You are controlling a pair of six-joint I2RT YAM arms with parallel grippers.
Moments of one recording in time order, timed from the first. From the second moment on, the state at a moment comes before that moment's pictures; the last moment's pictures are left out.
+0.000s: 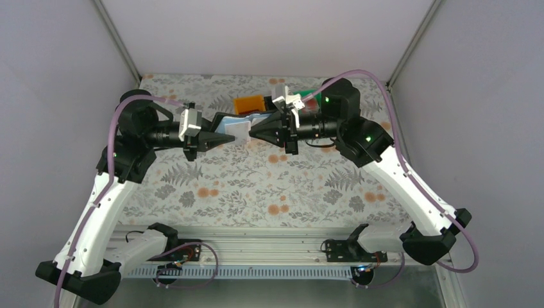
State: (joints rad) left arm -0.34 0.98 1.28 -0.44 1.20 0.27; right arm 0.76 1.28 1.56 -0.49 -0.83 0.01
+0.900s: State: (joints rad) left arm -0.35 0.98 1.25 -0.37 1.21 0.20; right arm 0.73 1.28 1.52 -0.45 -0.91 0.01
